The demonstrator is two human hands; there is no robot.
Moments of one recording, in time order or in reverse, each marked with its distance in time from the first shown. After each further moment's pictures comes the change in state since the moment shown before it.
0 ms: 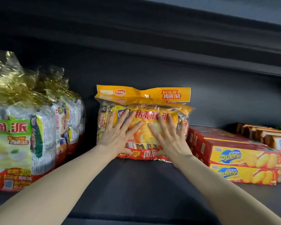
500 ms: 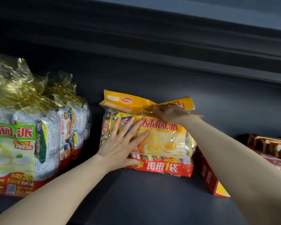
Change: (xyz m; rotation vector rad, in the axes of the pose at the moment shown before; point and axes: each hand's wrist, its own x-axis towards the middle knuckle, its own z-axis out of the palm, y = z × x) left_hand -0.015 -0.004 -0.004 -0.042 0.170 0.084; right_hand 0.116 0.043 -0.083 0.534 -0.321 0.166
